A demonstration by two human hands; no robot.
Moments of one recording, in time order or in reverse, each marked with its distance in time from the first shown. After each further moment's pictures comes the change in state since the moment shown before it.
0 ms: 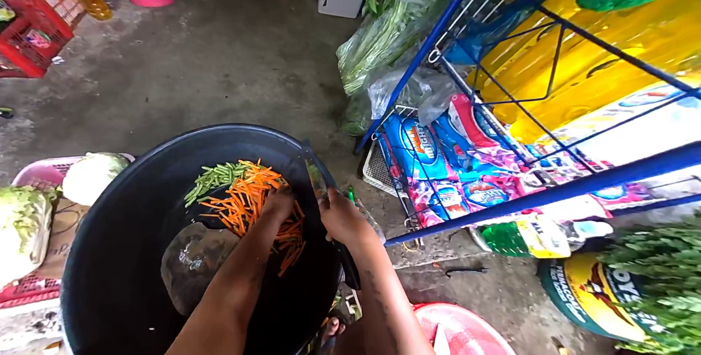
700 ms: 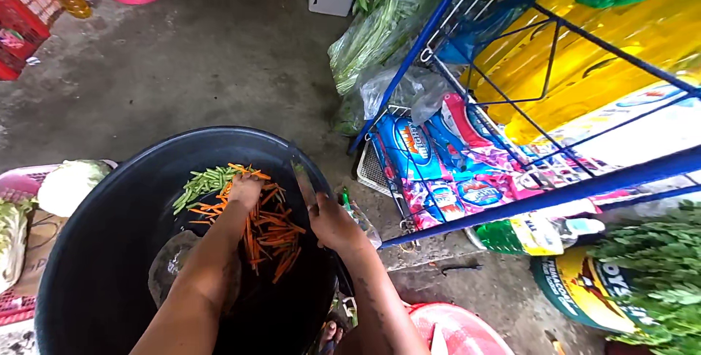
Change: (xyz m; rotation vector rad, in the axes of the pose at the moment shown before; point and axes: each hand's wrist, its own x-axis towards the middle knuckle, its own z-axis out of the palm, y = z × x) left_hand 0.008 -0.067 -0.037 0.177 0.063 -0.122; right_hand 0.006 -0.002 0.001 -0.027 -0.043 -0.025
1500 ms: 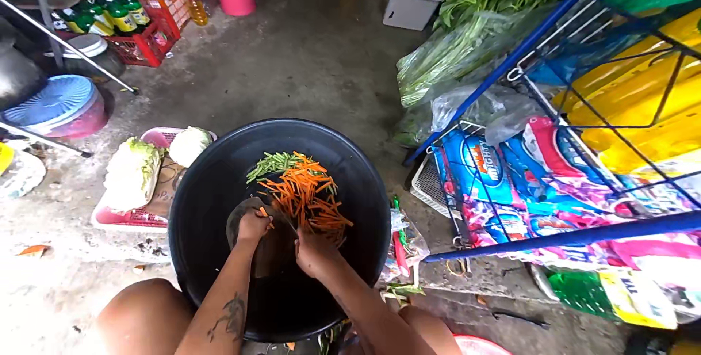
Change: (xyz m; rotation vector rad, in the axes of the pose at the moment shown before) left_hand -0.191 -0.046 0.049 -1.169 0.095 -0.859; right_hand -0.027 -0.039 0.142 -0.463 -0.275 -0.262
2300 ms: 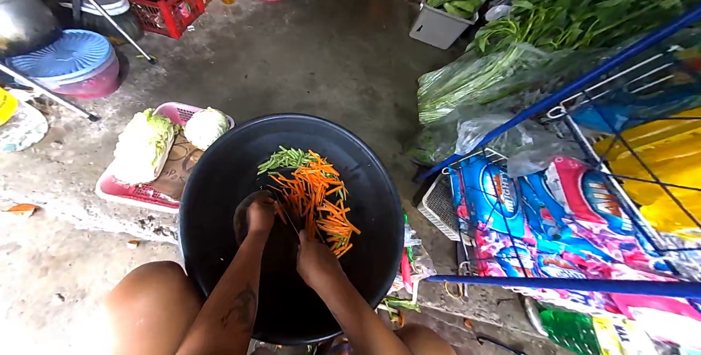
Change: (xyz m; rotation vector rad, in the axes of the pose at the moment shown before) left_hand 0.011 -0.002 -0.004 -0.137 0.092 0.140; right_hand 0.012 -0.033 0.022 -0.149 0.001 0.114
